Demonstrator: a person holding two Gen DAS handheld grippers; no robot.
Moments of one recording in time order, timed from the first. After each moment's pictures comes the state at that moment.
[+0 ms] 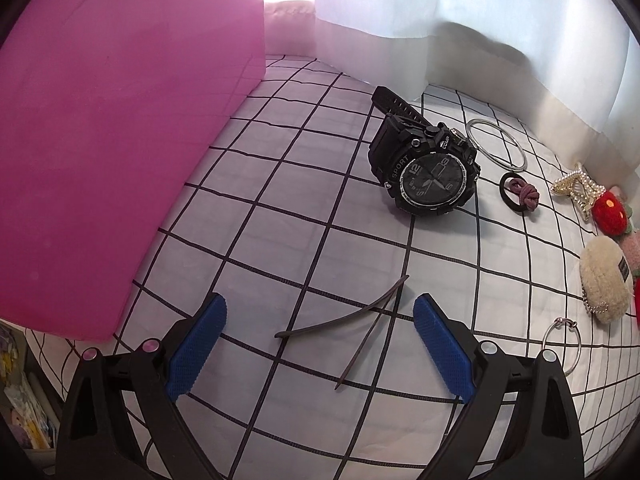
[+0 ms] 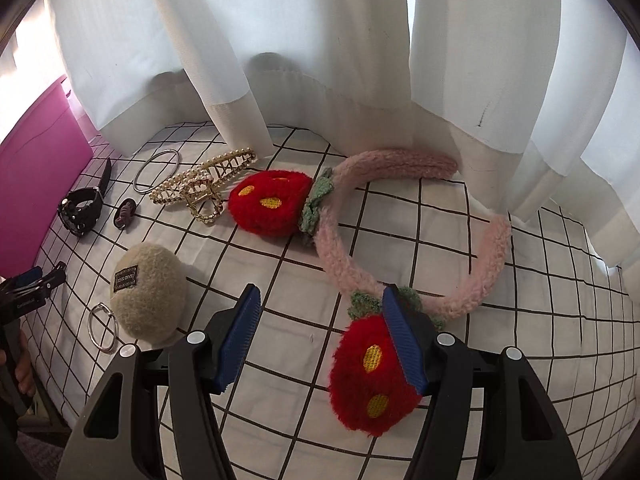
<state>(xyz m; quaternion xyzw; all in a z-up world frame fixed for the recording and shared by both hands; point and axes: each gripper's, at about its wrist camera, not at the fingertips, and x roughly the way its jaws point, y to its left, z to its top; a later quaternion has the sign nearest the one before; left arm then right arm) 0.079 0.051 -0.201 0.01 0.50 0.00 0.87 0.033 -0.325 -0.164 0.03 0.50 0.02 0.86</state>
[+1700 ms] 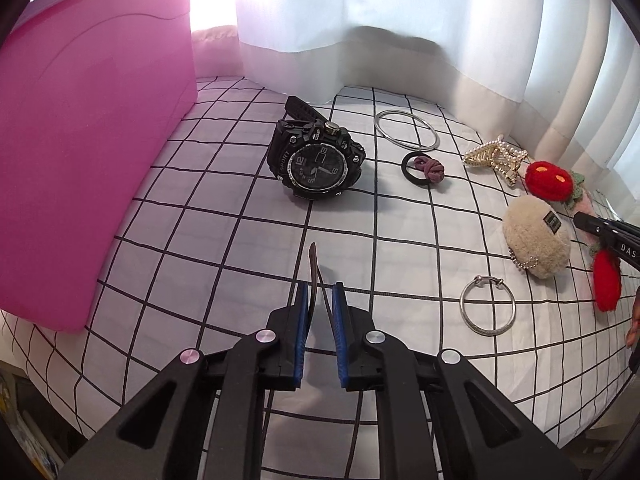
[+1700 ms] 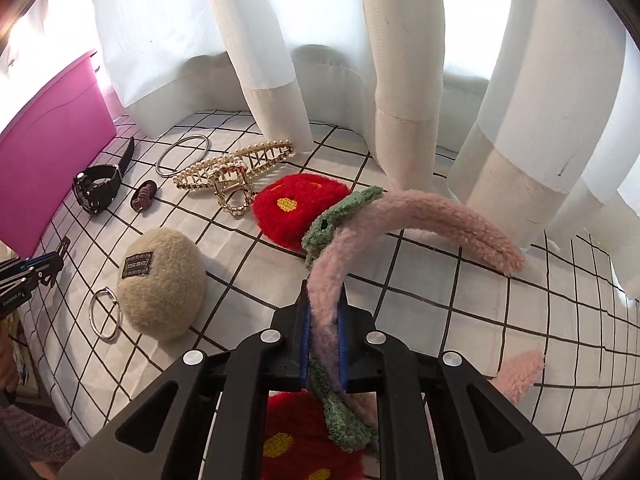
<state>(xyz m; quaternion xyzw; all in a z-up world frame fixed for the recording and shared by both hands) 0.046 0.016 -0.180 0.02 0.48 -0.09 0.87 0.026 -0.308 -0.174 0.01 0.48 0.07 0.87</state>
